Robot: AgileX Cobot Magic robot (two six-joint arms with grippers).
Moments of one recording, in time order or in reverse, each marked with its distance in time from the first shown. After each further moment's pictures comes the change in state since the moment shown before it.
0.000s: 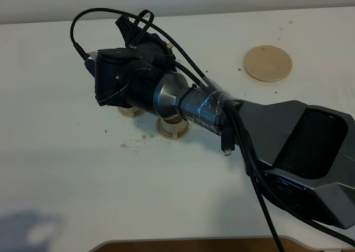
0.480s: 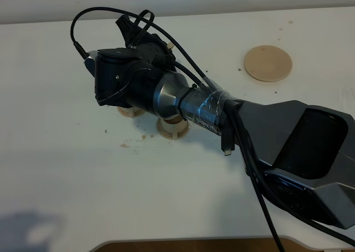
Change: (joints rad) left arm 0.000 0.000 0.000 0.000 0.000 0.000; right arm 0.000 0.000 0.000 0.003 0.000 0.015
